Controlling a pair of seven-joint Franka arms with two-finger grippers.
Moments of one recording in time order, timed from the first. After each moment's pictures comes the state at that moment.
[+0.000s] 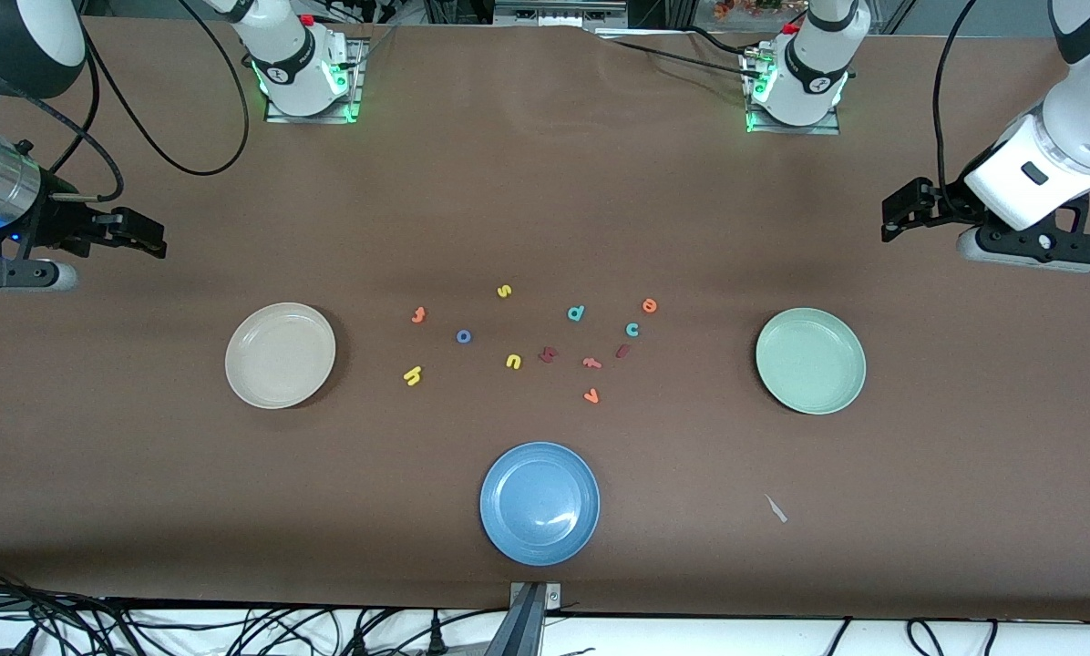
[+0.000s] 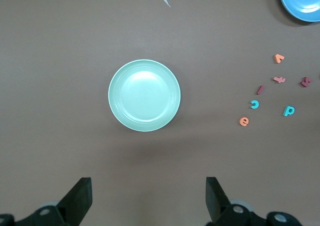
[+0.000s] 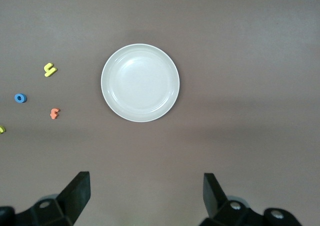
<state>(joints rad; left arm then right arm) -0.03 0.02 -0.08 -1.64 -0.03 1.61 -0.02 0.07 0.10 -0.03 -1.61 -0.03 1.61 0.03</state>
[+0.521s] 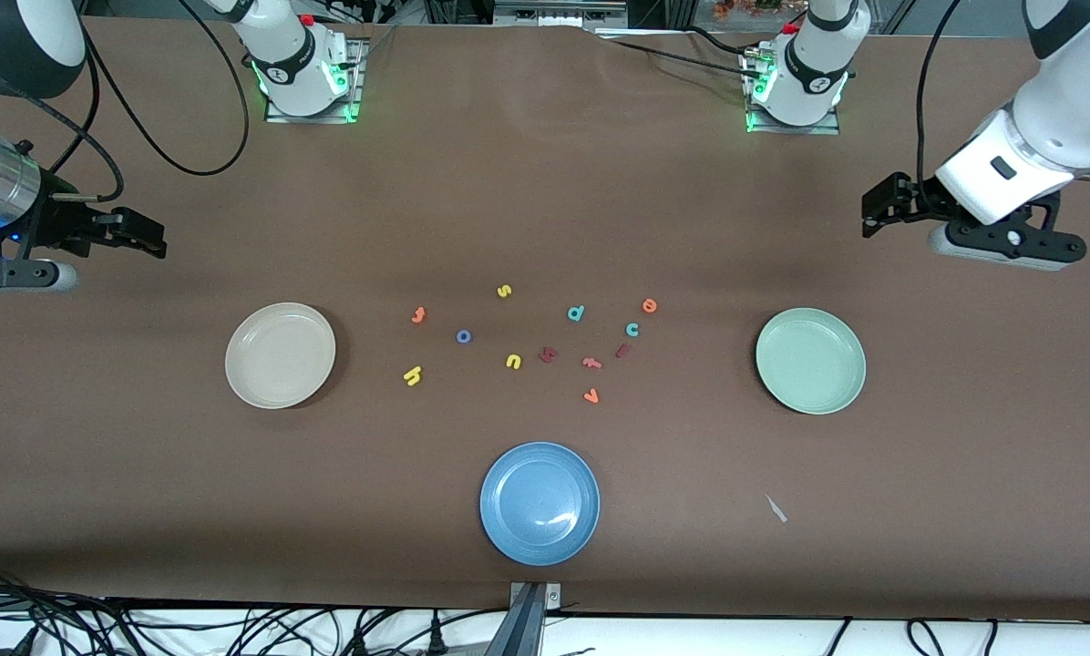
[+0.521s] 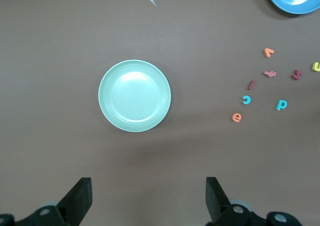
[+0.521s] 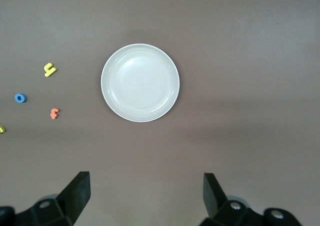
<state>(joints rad) -0.09 0.02 -0.08 -1.64 -0.03 1.61 -0.01 0.07 0.10 -0.03 -1.61 -0.03 1.61 0.03</state>
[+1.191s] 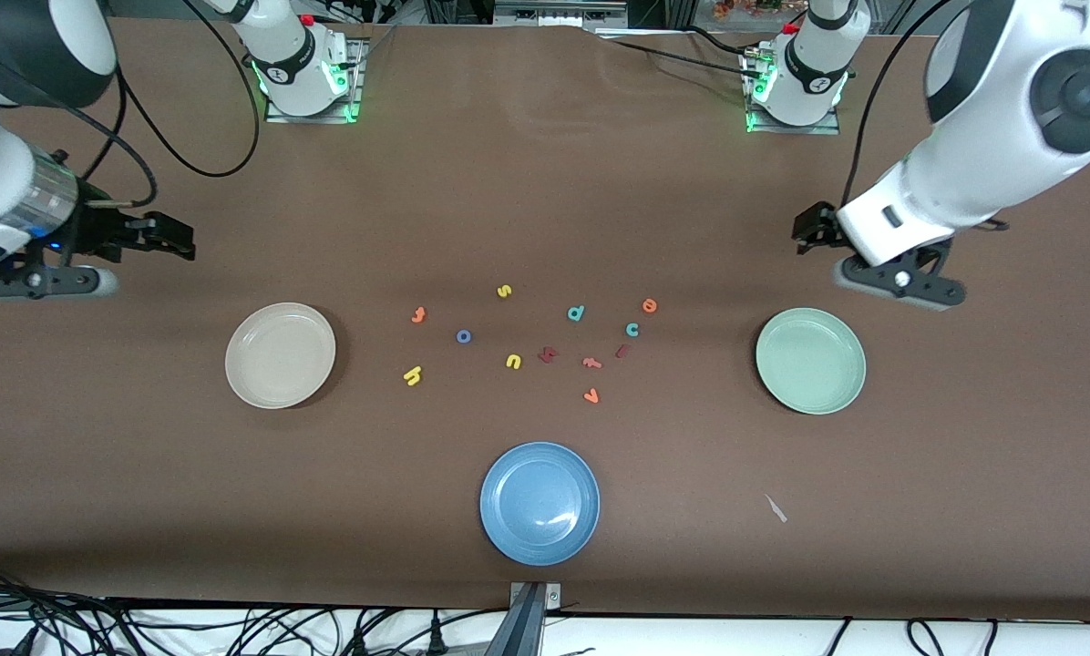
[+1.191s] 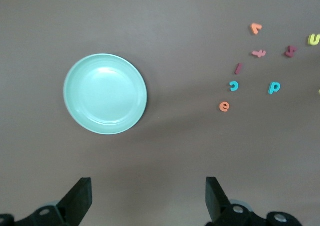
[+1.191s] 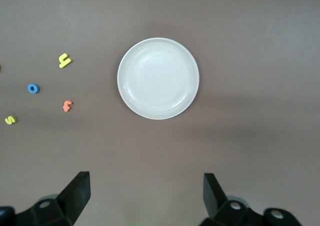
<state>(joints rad) -0.16 0.19 -0.11 -1.60 -0.03 1.62 -0.01 0.12 0.14 -0.01 -1.61 0.00 1.61 0.03</state>
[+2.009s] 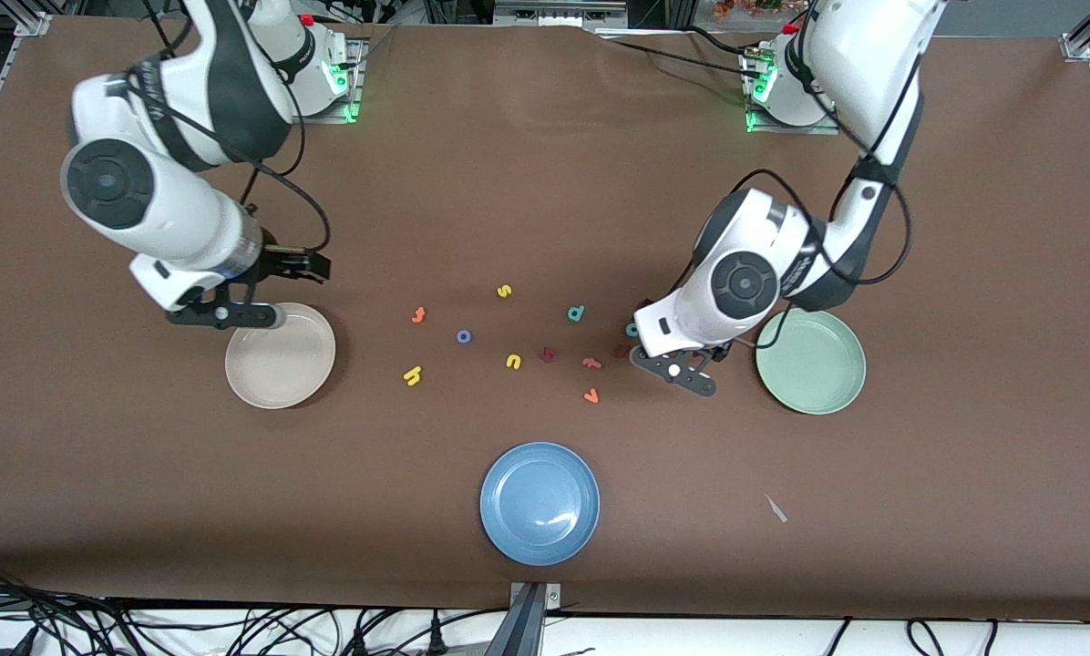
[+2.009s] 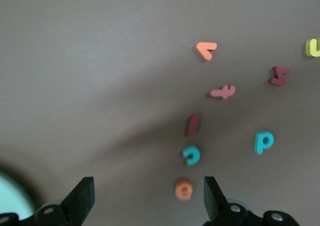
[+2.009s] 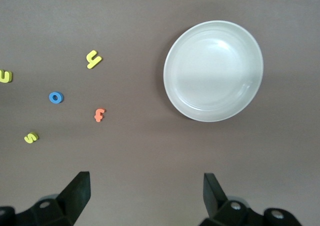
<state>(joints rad) -0.37 0.62 -0.13 -1.57 -0.04 2.08 -0.02 0.31 0.24 0.00 -1.71 0.00 1.77 0.34</state>
